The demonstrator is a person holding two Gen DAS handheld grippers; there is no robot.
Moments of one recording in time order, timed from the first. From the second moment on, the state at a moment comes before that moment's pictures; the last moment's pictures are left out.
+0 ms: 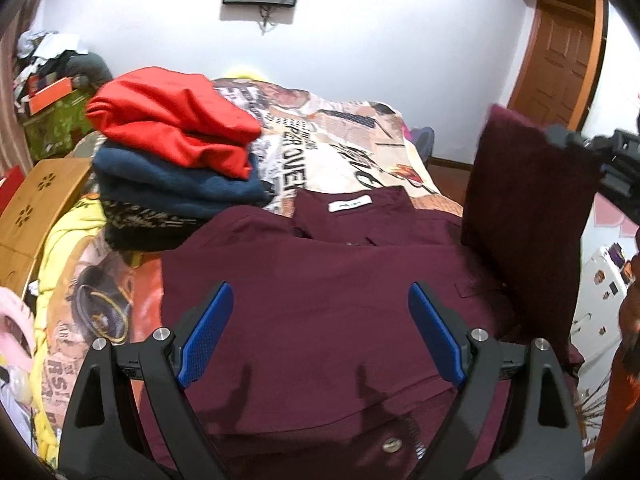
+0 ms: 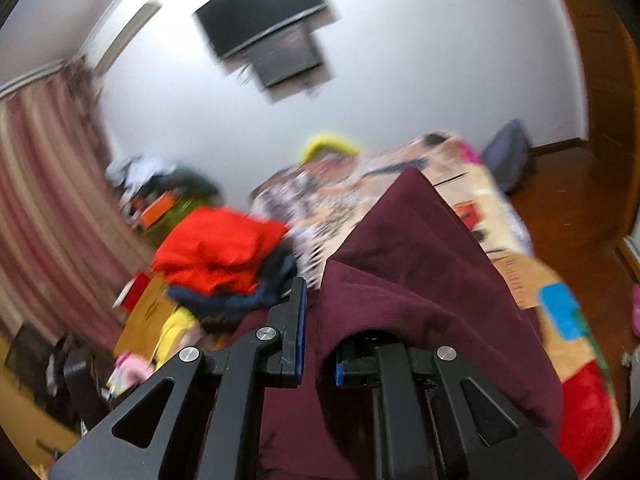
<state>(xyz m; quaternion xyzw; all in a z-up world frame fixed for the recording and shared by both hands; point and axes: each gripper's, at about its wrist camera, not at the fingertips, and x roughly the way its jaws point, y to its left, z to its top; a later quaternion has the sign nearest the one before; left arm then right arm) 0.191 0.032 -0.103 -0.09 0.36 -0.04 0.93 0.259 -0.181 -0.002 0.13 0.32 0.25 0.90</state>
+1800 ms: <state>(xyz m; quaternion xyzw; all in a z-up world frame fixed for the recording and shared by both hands) 0.255 -0.165 -0.167 0.13 0.46 -0.15 0.86 0.231 -0.305 -0.104 0.07 0.45 0.06 0.89</state>
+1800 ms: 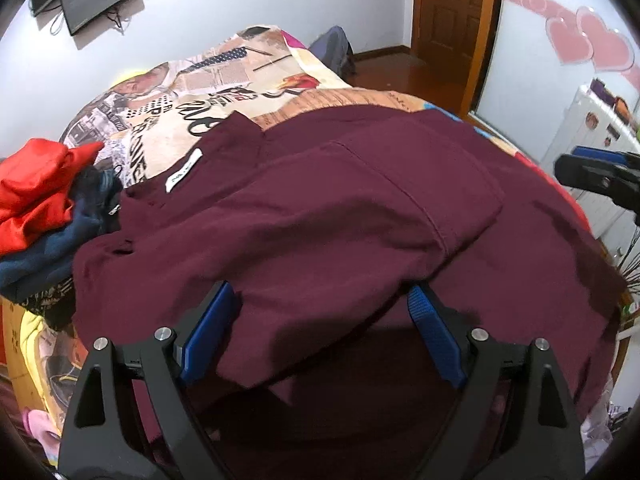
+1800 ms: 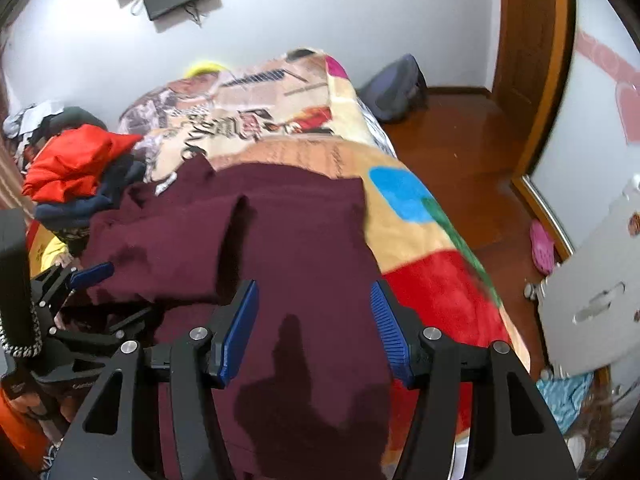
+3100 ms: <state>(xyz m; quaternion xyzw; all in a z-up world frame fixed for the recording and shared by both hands) 0.209 0.139 -0.205 -0.16 0.50 0.04 0.85 0.247 -0.245 -0.134 0.03 0.49 0.09 0.87</state>
